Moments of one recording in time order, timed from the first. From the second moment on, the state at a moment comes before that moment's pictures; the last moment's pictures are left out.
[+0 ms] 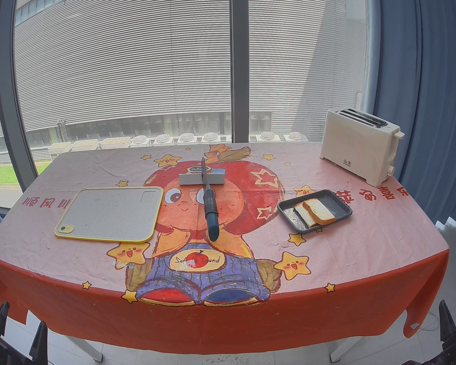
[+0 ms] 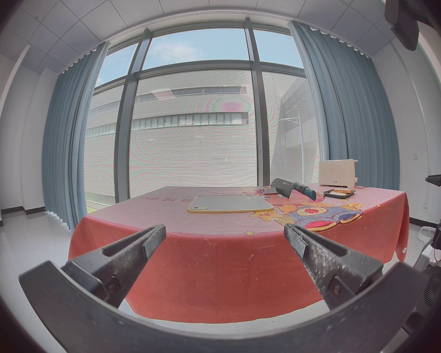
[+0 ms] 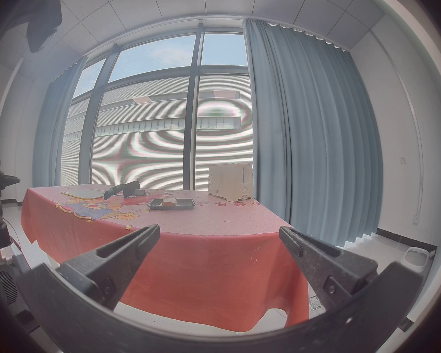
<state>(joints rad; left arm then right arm) -0.01 0.02 -0.02 0.00 0.01 0.00 0.00 0.02 -0.02 0.00 0.01 -0.02</state>
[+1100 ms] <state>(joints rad) -0.01 0.02 -0.02 0.00 0.01 0.00 0.00 0.02 -0.02 0.00 0.01 -0.02</state>
